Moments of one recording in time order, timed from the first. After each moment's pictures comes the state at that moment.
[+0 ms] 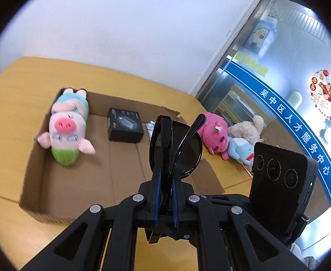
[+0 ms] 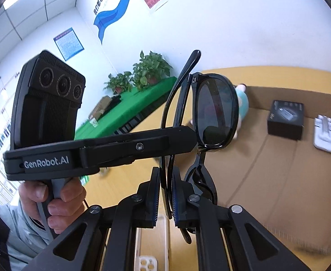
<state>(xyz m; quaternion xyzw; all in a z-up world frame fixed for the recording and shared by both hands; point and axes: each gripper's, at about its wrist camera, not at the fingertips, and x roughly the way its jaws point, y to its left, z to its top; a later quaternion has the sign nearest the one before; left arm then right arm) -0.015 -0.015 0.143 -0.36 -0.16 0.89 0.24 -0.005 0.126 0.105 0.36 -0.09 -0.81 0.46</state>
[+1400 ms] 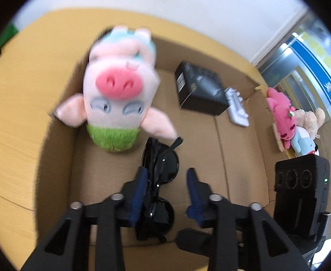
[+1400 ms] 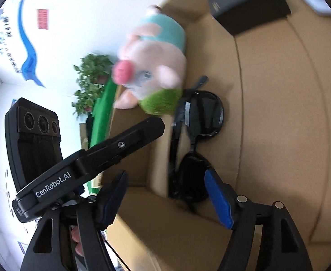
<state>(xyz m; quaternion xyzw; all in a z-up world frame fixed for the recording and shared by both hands) -0.105 -0.057 0.048 -0.50 -0.14 0.84 0.12 -0.106 0.095 -0.030 0.55 -0.31 -0.70 0.34</state>
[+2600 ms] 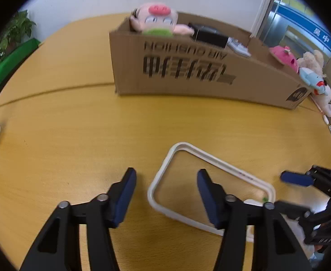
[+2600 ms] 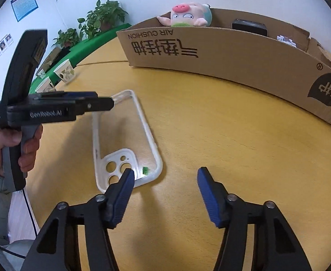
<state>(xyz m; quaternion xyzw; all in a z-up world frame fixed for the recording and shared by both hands) 0.090 -0.078 -0.021 -0.50 -0.03 0.86 0.08 0.123 0.126 -0.032 0.48 0.03 -0.83 0.29</state>
